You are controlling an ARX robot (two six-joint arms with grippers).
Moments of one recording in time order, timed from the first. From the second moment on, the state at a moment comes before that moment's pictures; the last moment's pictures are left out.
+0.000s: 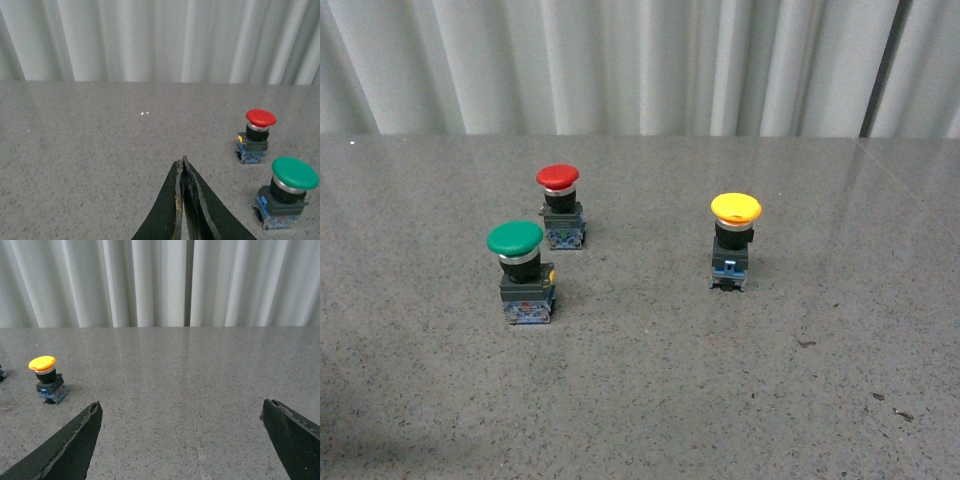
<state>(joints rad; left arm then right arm) -0.14 1.15 0.11 1.02 -0.14 0.00 0.00 0.00 0.01 0.00 0.00 0.01</state>
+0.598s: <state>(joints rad) 0.00 0.67 0.02 0.64 0.00 0.00 0.00 0.00 0.01 0.00 0.00 0.01</state>
